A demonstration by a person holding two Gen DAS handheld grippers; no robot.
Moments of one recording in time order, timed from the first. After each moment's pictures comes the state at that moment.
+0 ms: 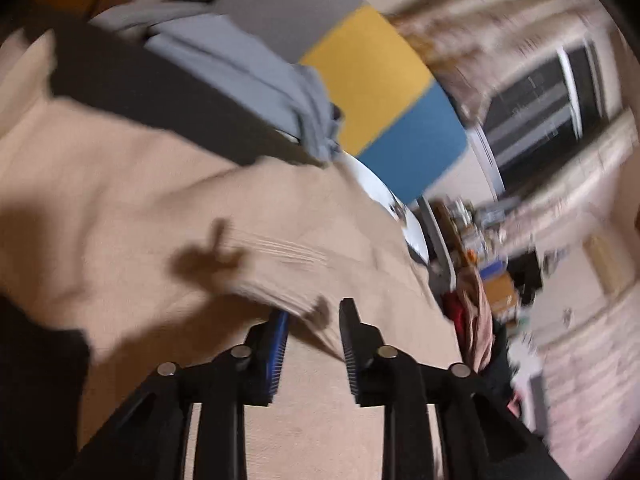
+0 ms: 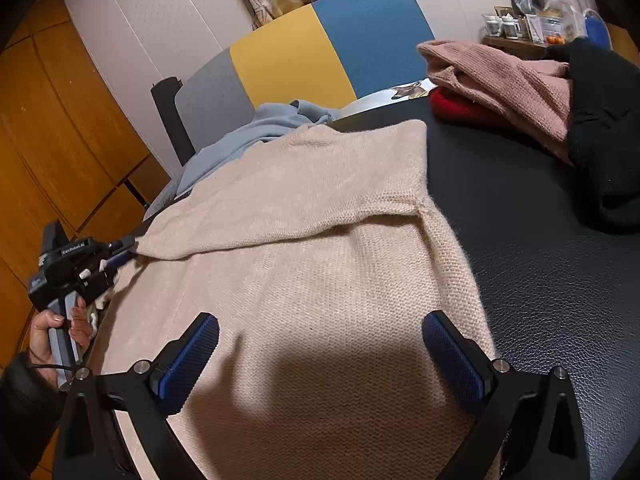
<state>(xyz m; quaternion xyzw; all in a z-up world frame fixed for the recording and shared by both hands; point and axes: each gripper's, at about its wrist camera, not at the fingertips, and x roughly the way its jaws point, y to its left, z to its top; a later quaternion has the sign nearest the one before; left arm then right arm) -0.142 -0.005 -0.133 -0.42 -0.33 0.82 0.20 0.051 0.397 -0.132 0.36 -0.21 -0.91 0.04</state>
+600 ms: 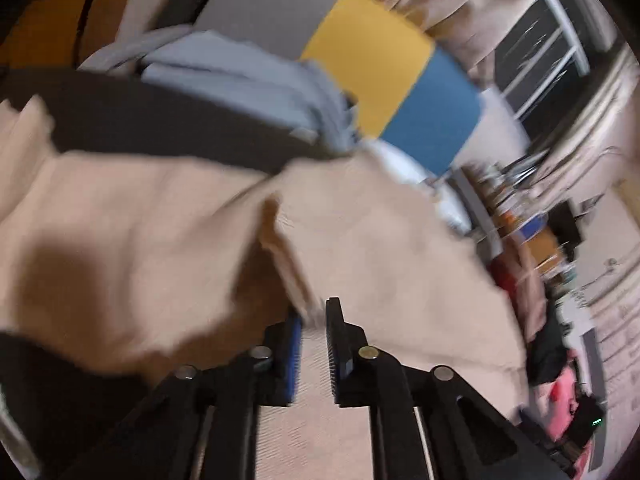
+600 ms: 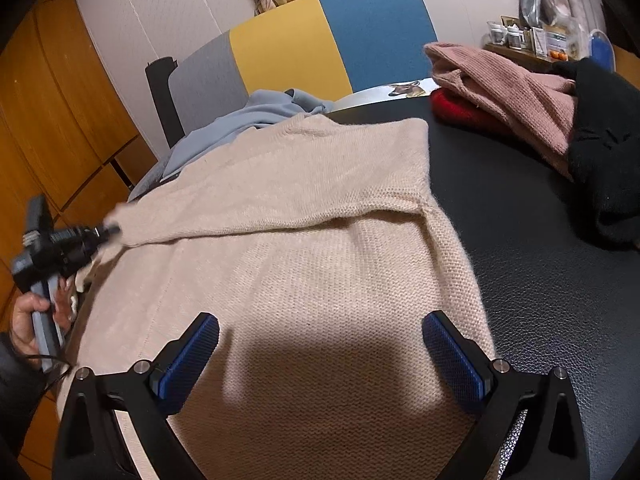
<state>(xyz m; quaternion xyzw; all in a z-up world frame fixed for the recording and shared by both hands) -0.145 0.002 -0.130 -0.44 -0.20 0.86 0.18 0.044 0.386 -0.132 0.38 -0.16 -0.91 0.02</state>
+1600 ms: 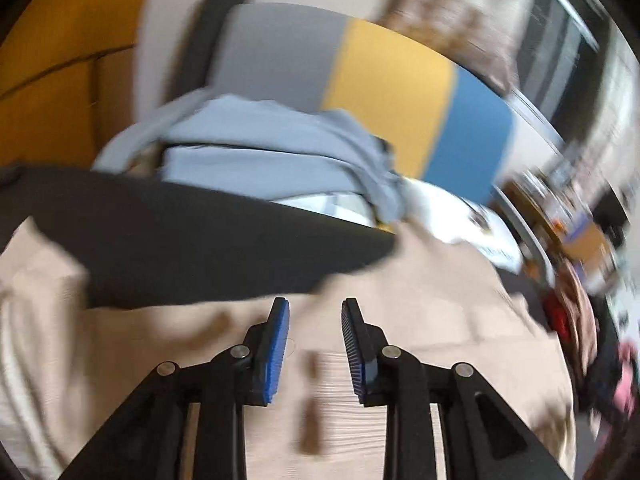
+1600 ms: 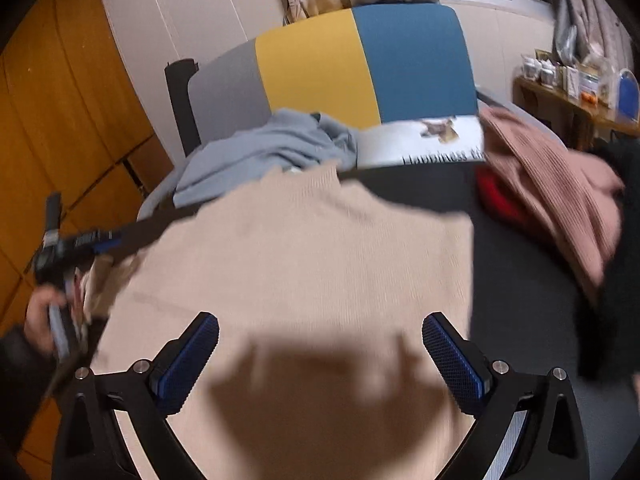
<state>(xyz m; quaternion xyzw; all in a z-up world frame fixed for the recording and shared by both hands) -0.197 0.015 -0.080 -0.39 -0.09 0.91 0.12 -0.040 0.376 -0.071 0.37 -0.13 -0.92 0.04</state>
